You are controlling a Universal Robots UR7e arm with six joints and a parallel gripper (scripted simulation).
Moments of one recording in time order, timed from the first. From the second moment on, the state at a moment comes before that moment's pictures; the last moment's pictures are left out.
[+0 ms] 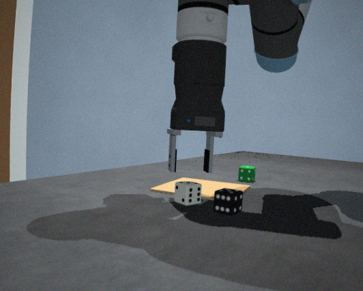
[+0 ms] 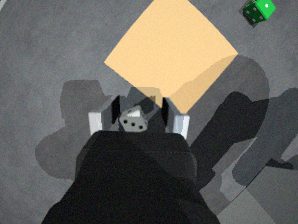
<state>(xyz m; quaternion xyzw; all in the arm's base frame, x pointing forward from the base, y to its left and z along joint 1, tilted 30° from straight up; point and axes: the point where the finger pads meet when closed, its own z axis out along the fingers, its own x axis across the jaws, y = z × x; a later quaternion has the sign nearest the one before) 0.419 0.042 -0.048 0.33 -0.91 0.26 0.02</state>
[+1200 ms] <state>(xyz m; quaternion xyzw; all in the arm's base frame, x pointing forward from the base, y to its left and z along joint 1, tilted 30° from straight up) 0.423 0.068 -0.062 0.33 -0.91 0.26 0.02</state>
